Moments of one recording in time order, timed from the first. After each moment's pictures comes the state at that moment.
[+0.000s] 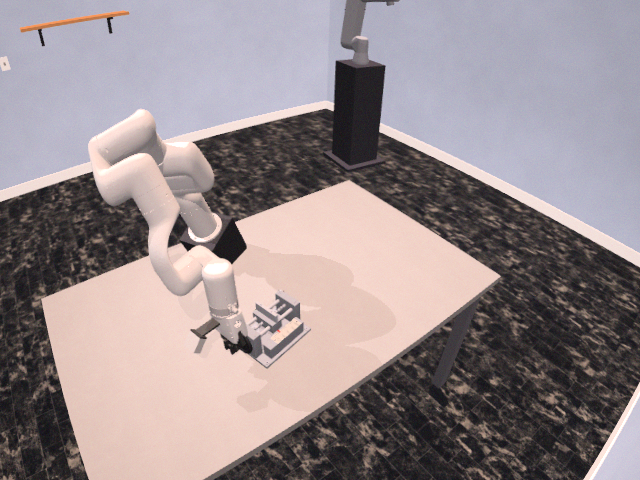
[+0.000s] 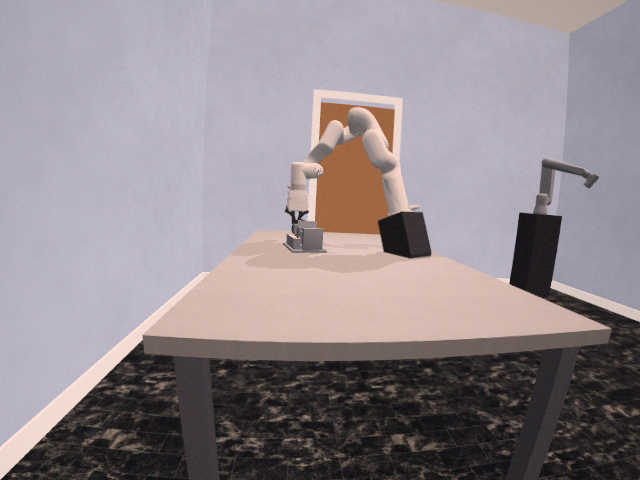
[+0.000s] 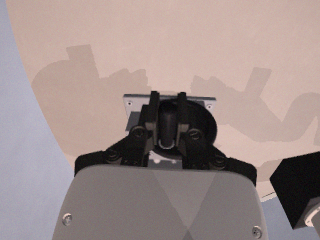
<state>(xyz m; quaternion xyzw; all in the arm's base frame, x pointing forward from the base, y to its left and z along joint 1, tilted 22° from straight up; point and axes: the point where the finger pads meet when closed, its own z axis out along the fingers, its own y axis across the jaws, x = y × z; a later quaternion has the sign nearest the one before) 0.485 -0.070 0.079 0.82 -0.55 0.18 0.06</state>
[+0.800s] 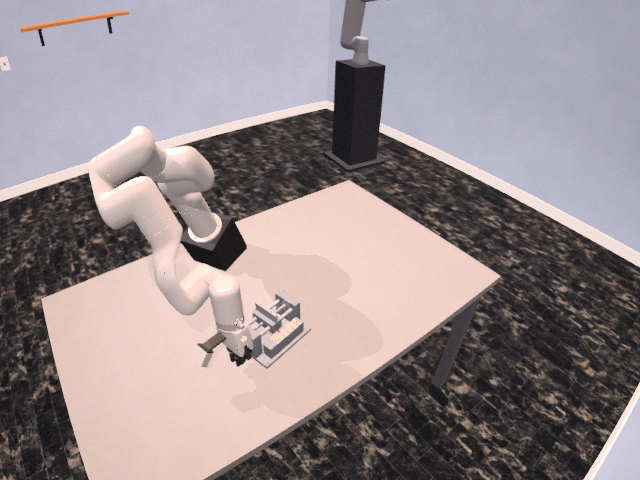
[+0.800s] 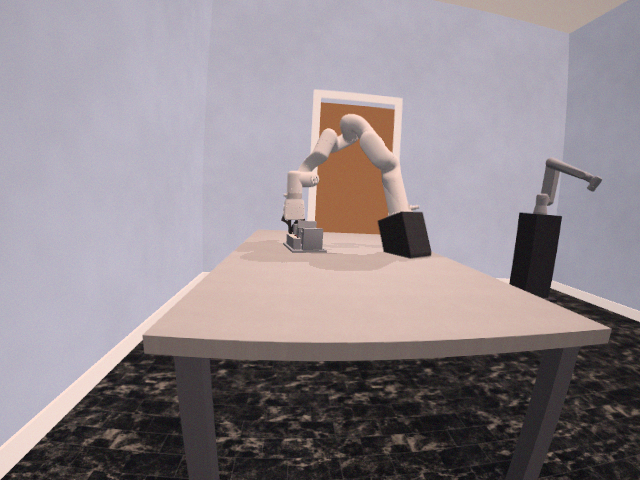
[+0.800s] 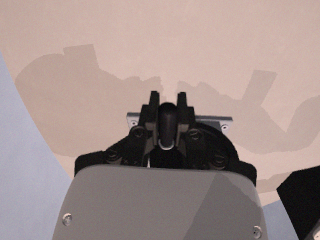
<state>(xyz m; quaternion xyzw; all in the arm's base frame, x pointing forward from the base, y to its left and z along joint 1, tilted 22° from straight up) 0.510 -0.076 0.041 0.82 -0.55 0.18 0.06</state>
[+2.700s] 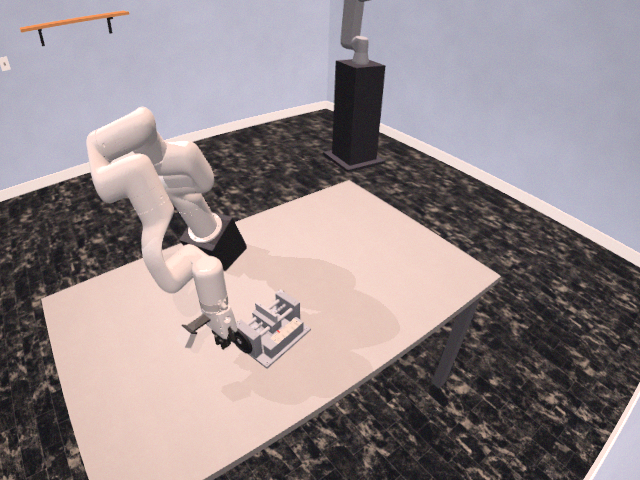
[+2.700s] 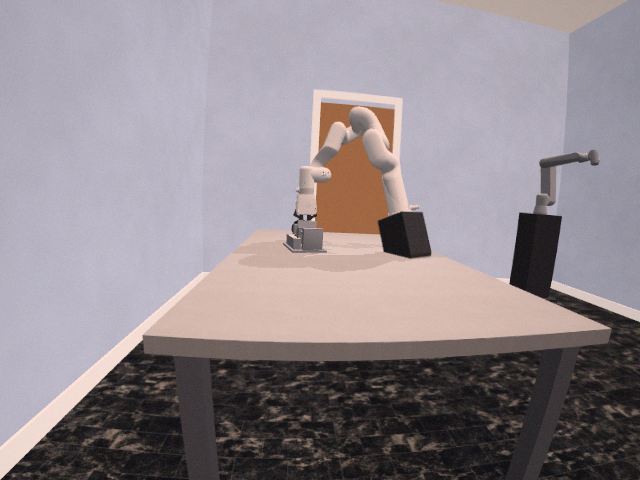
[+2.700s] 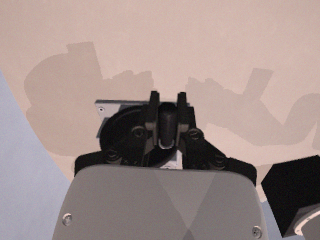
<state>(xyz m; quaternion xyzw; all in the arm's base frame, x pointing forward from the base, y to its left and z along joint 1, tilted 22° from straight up) 0.450 -0.092 0.059 0.82 -0.55 0.18 0.06</state>
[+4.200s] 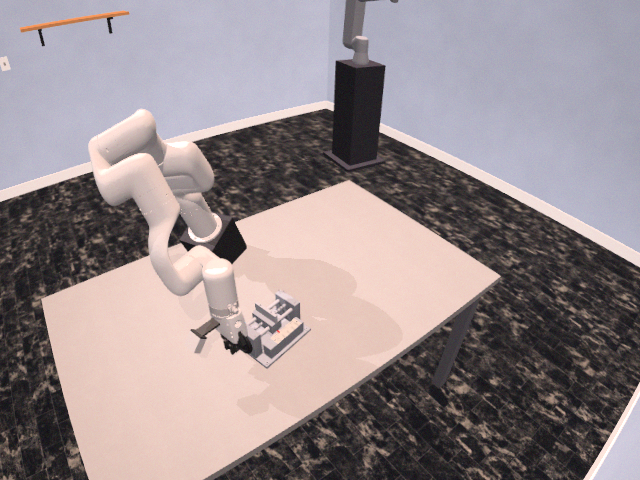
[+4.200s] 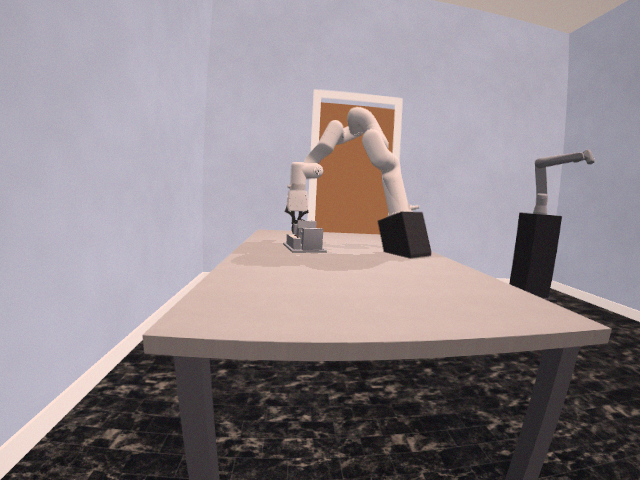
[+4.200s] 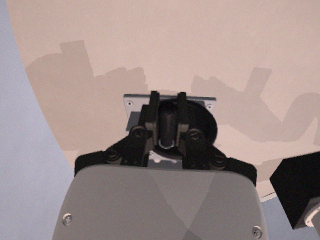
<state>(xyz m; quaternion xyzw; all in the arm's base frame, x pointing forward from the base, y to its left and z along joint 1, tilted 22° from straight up) 0.486 -0.070 0.079 0.82 -0.55 0.18 0.06</state>
